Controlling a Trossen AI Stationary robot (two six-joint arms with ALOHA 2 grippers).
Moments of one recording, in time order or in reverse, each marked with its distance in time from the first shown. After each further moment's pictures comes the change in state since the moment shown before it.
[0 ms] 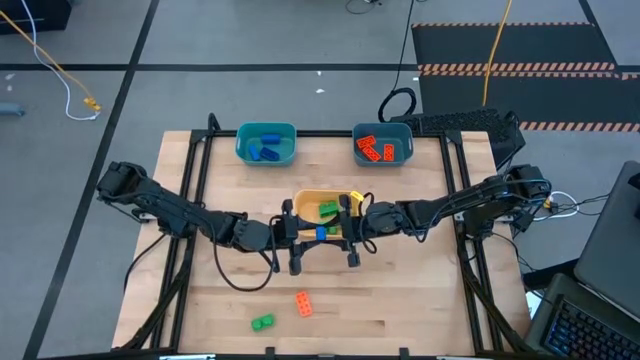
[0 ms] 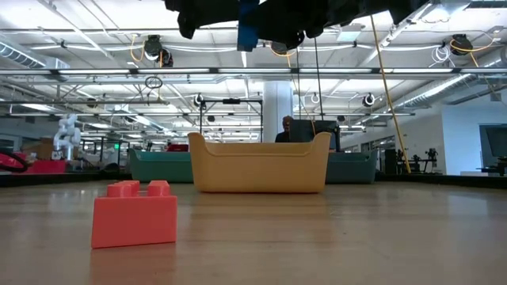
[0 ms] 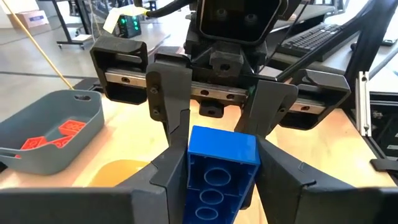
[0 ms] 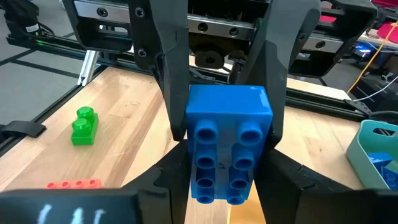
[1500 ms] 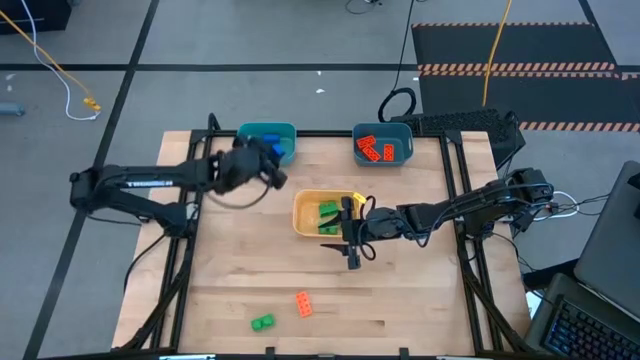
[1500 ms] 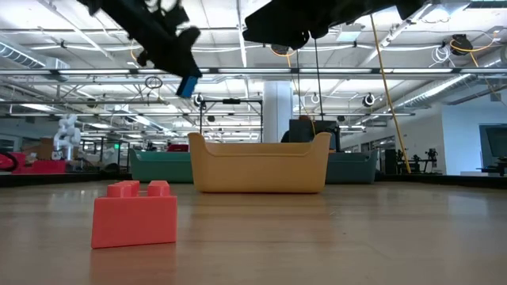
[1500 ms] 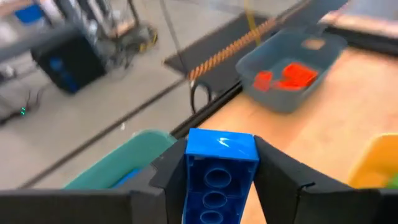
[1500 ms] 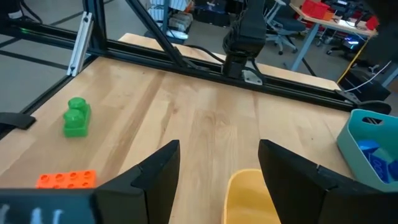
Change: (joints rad) left arm 0.533 -0.303 0.000 -0.585 -0.118 -0.064; right arm 0.002 -0.008 0.000 -0.055 0.051 0.024
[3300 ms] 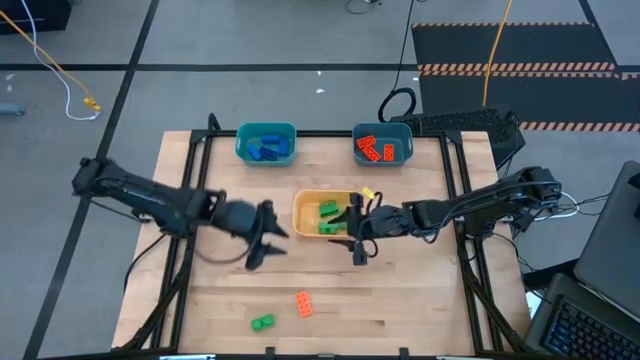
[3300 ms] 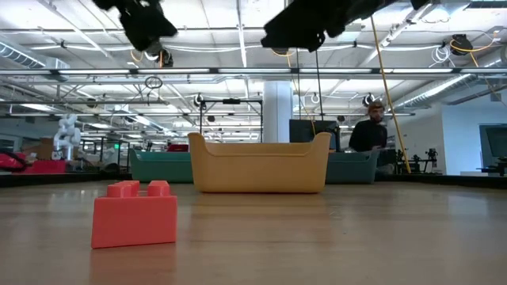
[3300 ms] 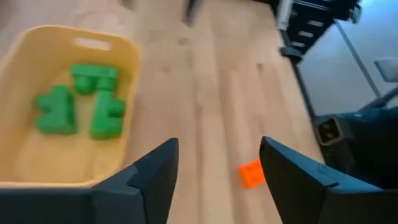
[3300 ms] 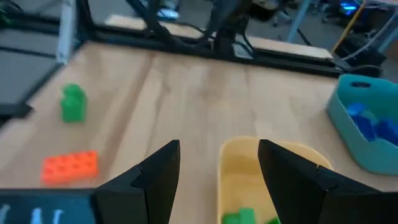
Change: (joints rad) left arm -0.445 0.001 0.011 -0.114 0.614 -0.136; right arm 0.000 -0.079 0.001 -0.183 0.044 0.084
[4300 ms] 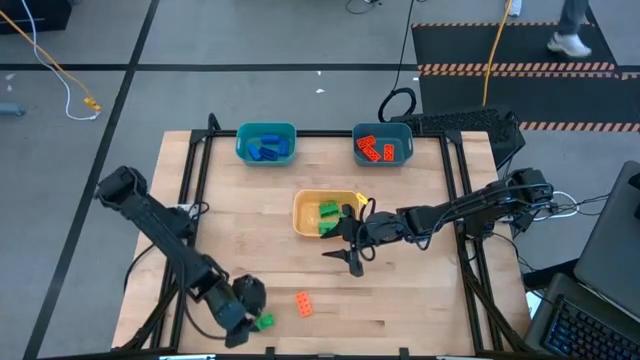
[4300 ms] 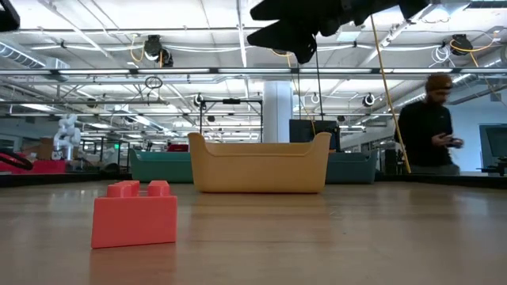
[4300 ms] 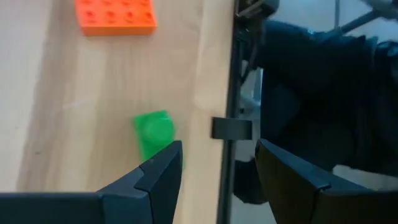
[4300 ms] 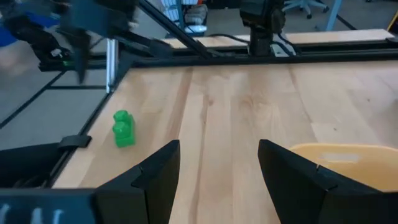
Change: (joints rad) left arm -0.545 0.347 0.130 -0.064 -0.042 -0.685; right arm 0.022 0.081 0.000 0.147 -0.119 0.198
